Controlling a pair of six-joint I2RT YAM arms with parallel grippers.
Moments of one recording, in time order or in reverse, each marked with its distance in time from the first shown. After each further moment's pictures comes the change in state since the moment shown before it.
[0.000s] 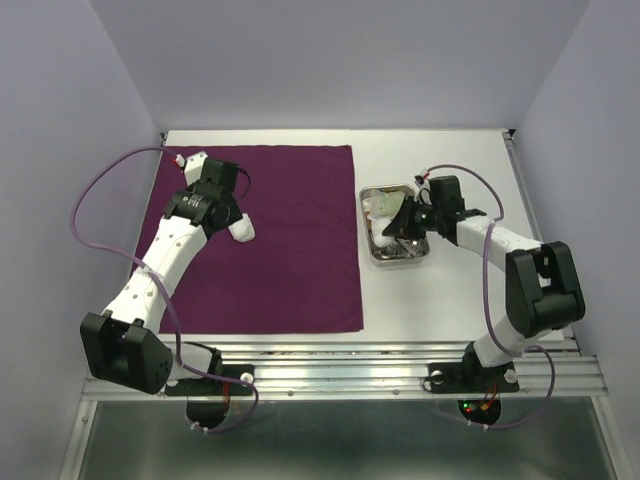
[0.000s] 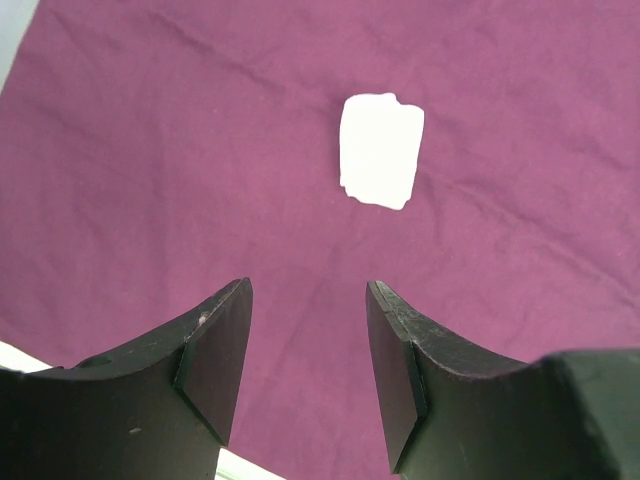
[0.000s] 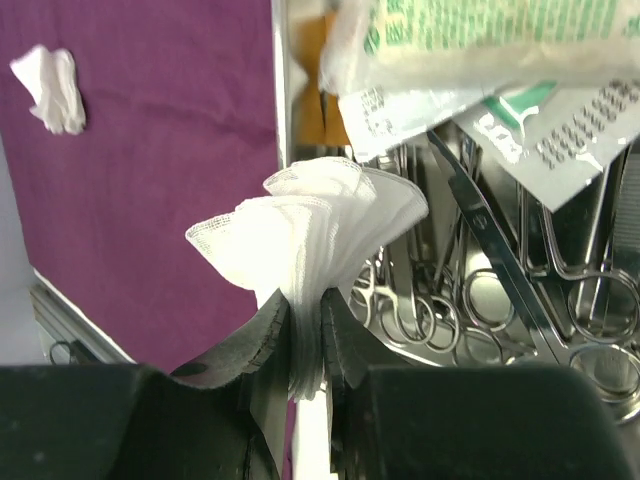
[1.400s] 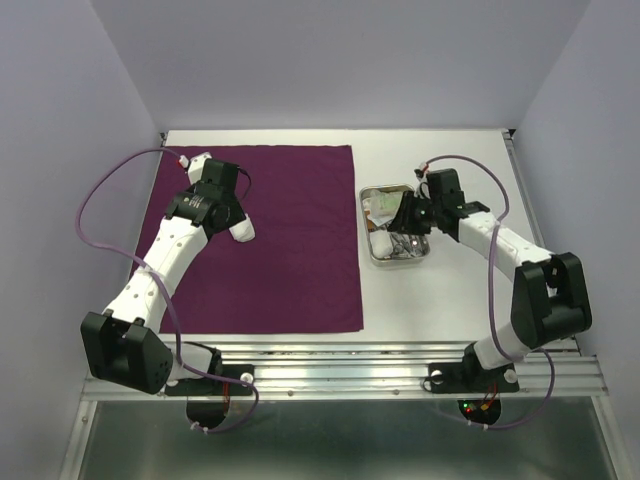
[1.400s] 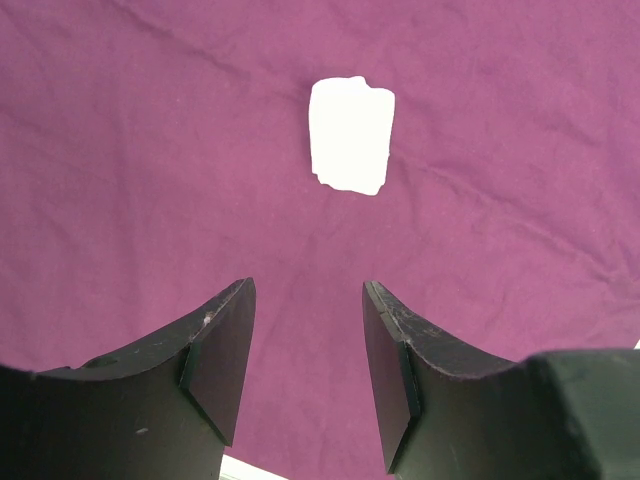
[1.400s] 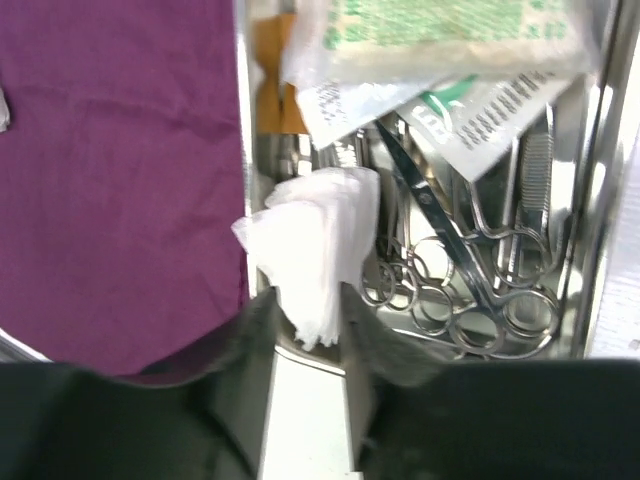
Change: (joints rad) left arm 0.000 0.002 -0.021 0.031 0.070 0.003; right arm 0.016 -0.069 0.056 -0.190 0.155 -0.107
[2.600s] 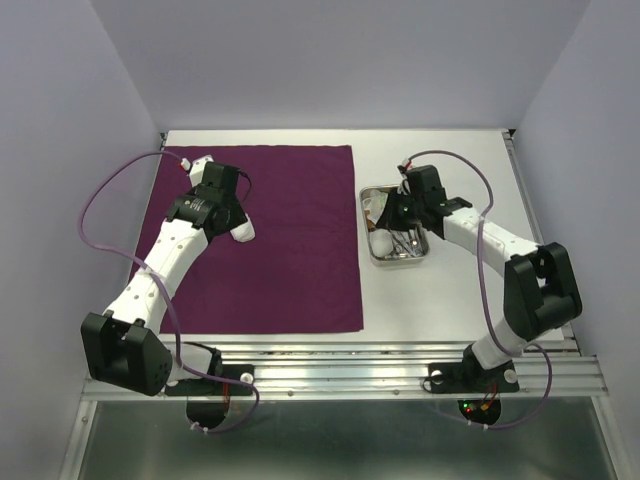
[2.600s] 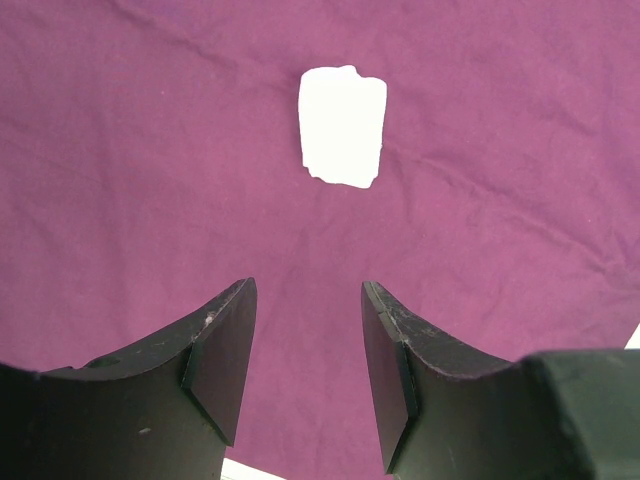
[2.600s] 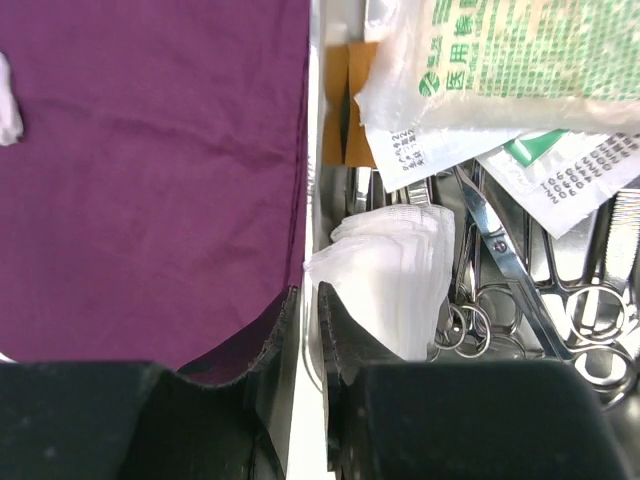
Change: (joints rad) left arm 0.000 -0.009 -0.032 0.026 0.026 0.000; right arm 0.125 0.097 0.084 0.034 0.097 0.045
